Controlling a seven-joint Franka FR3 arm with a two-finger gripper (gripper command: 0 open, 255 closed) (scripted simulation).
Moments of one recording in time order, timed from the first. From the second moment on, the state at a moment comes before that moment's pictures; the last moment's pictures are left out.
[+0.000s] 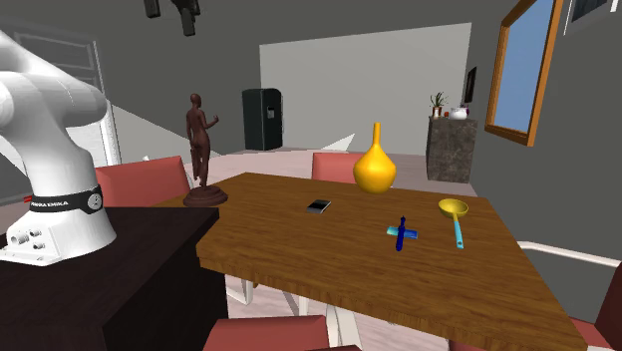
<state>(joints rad) 0.00 -0.82 -0.05 -2.31 -0.11 1.58 0.14</state>
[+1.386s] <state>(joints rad) 0.19 -0.28 -0.09 -2.32 -0.09 2.13 -0.22</state>
